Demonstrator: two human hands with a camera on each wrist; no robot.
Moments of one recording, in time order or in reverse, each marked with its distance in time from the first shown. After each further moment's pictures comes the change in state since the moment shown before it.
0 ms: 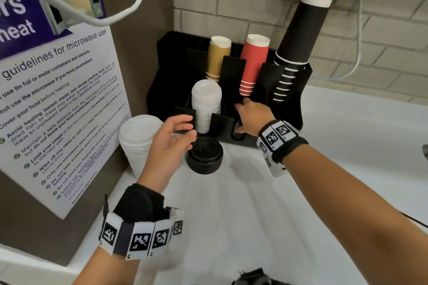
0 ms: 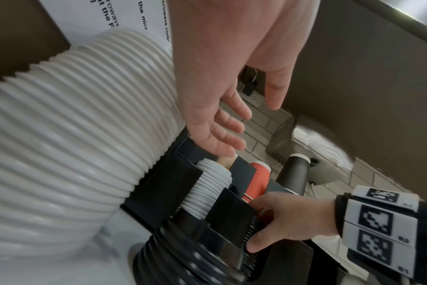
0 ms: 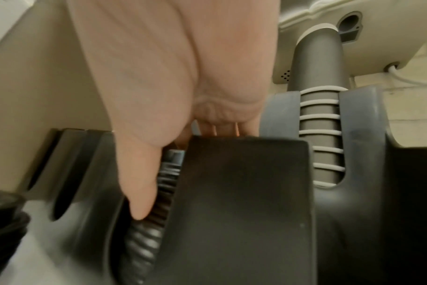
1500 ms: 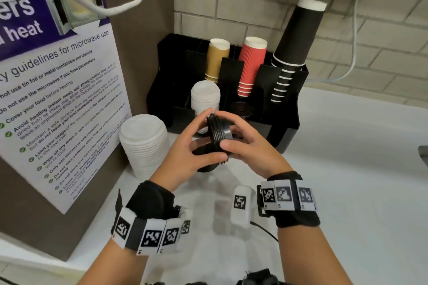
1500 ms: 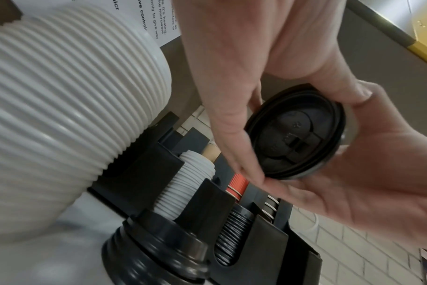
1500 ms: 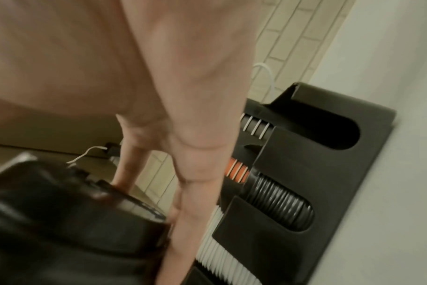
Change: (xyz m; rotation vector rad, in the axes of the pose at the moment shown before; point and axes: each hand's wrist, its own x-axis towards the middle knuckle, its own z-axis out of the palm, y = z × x) left_hand -0.010 0.004 0.018 0.066 -0.343 0.029; right_hand -0.109 -0.037 -0.008 1.721 -0.040 -0.245
